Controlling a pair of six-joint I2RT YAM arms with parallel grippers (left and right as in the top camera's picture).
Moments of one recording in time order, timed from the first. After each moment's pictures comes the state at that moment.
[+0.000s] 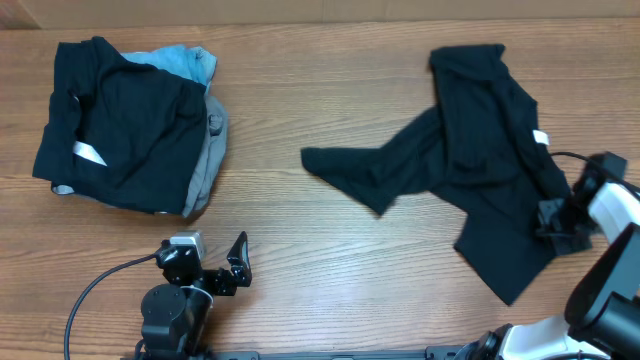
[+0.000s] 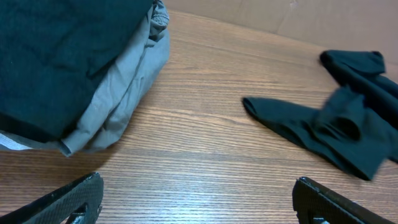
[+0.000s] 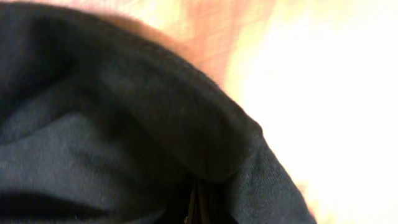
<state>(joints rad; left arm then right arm) -0.10 0.01 0.15 -0.49 0.08 -0.28 -0.57 1.73 0.94 -0.76 0.08 0.84</state>
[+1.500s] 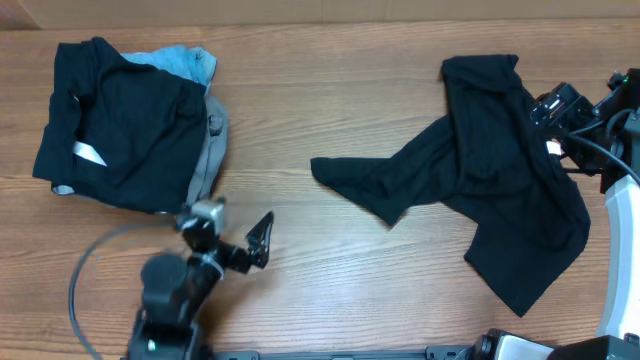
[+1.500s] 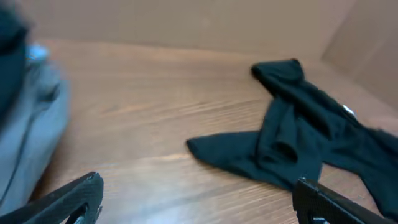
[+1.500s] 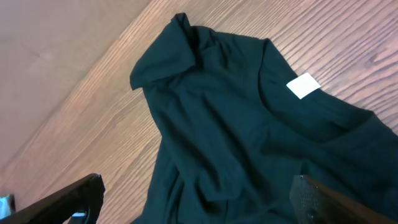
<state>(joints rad) -0.13 0.43 0.21 -0.03 0.33 -0.20 -0.34 1.42 1.33 -0.80 -0.18 0.47</state>
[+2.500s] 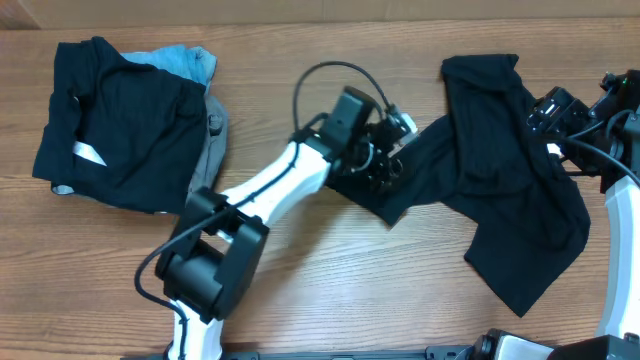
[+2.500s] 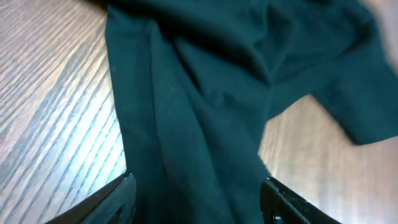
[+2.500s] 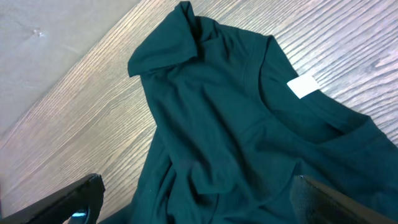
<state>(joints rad) -0.62 2.03 1.42 -0.28 0.50 0.26 -0.34 1.42 1.33 -0.82 -0.20 0.38</state>
